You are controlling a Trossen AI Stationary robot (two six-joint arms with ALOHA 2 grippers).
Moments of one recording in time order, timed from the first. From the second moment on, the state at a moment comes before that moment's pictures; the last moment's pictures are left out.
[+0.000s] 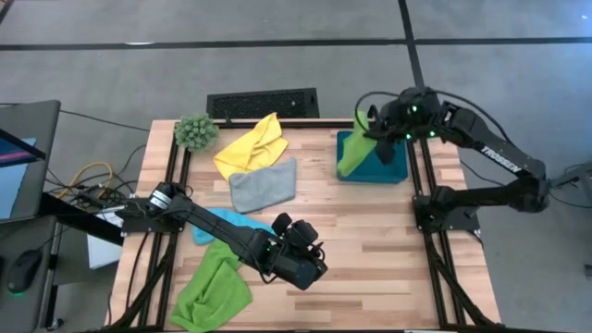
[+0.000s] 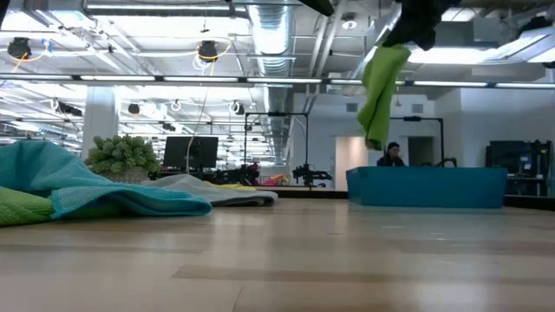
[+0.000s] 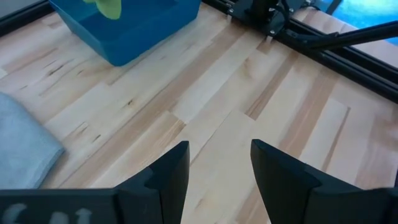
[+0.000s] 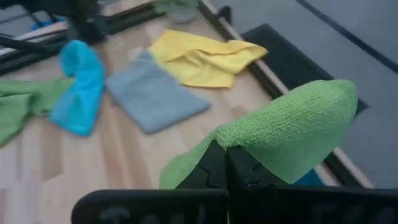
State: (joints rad) left arm -0.46 2.03 1.90 -0.83 -0.72 -0.94; right arm -0.59 1.05 1.24 -0.88 -0.21 -0.07
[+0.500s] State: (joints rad) left arm -0.42 2.03 1.90 -0.83 -0.71 -0.93; right arm -0.76 1.23 1.24 -0.82 -0.25 -0.24
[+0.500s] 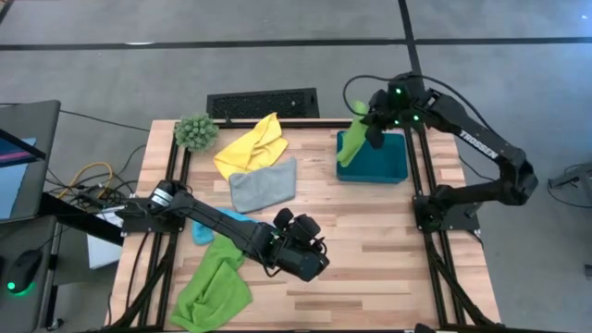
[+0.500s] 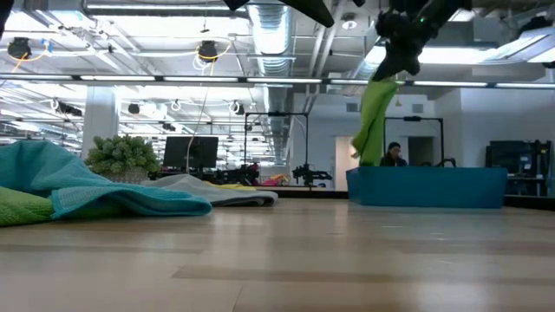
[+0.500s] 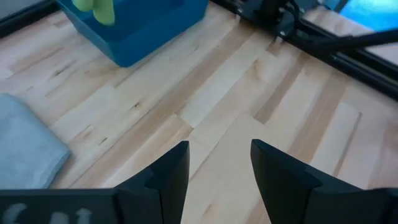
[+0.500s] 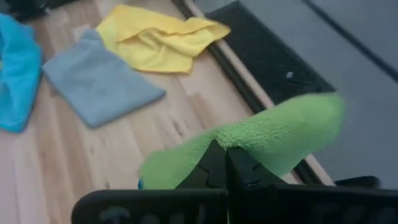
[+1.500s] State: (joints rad) left arm -0.33 2.03 1.90 -0.85 -0.83 -0.84; right arm -1.02 1.26 1.04 -0.76 -0.45 -0.36
